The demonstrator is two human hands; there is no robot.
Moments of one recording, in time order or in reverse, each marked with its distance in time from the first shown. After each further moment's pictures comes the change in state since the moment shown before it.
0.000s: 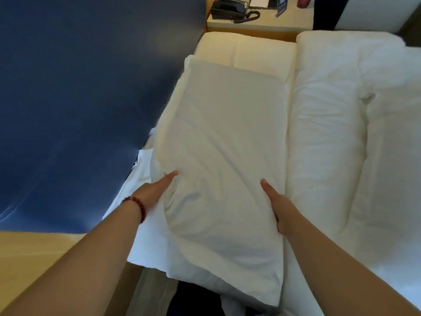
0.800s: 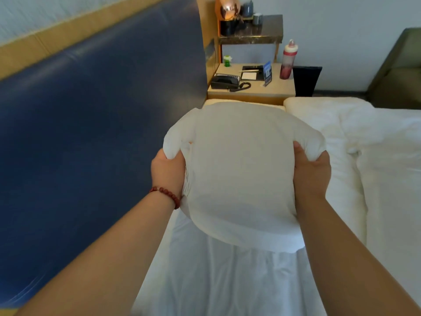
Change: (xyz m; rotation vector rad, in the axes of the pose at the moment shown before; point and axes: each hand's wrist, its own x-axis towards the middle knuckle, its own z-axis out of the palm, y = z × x) left_hand -0.053 0.169 0.003 -0.384 0.398 0.741; right_hand -0.091 -0.197 0.052 0.130 0.377 -0.932
